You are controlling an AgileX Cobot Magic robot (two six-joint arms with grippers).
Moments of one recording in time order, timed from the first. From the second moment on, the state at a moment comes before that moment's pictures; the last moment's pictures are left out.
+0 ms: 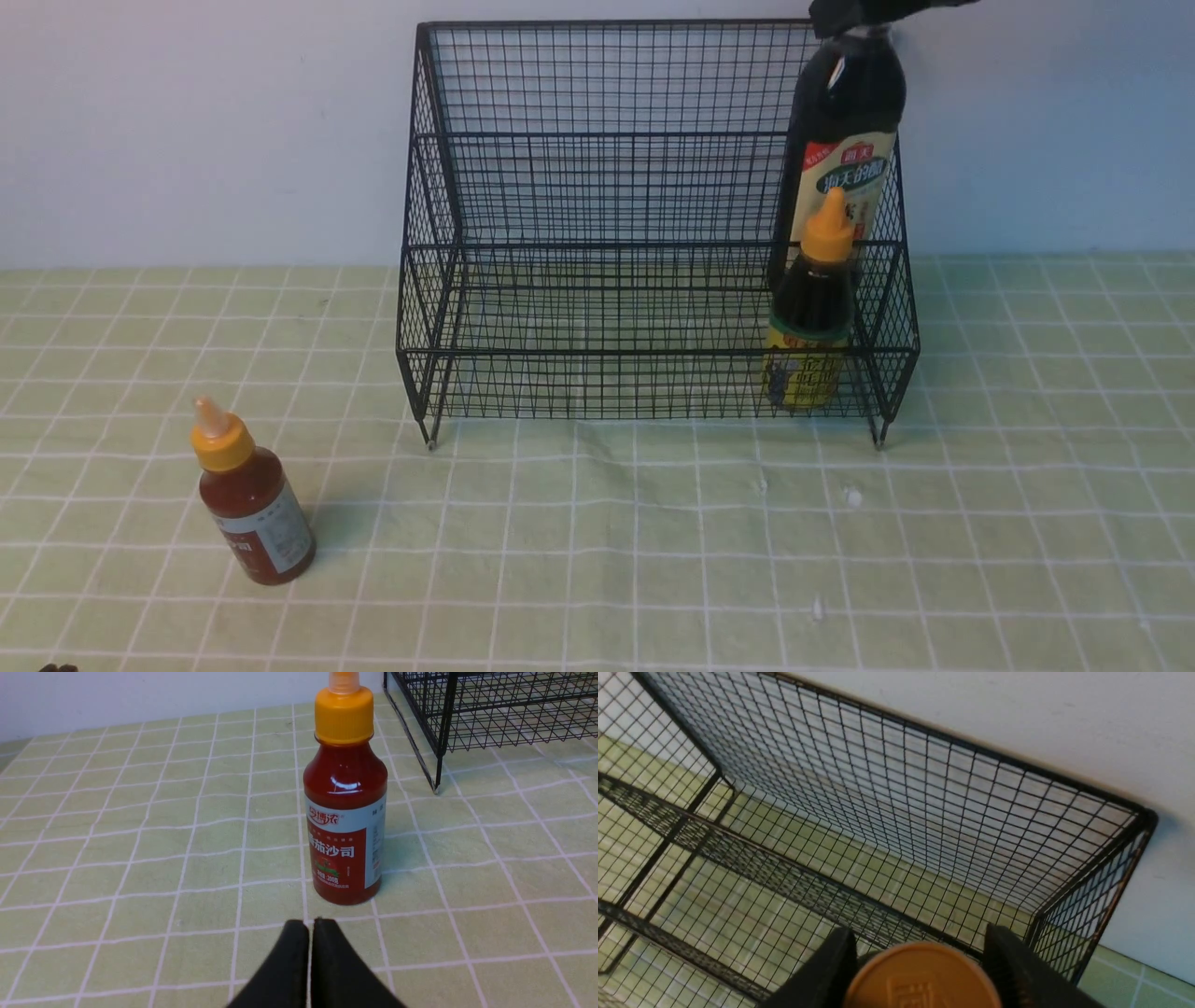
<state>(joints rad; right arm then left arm) 0.25 2.03 -2.27 0.23 1.19 -0.20 -0.05 -0.01 0.03 0.00 0.38 0.03</state>
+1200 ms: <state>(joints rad) 0.26 1.98 -2.32 0.09 1.28 -0.01 -0.05 -0.01 0.03 0.00 0.38 0.03</state>
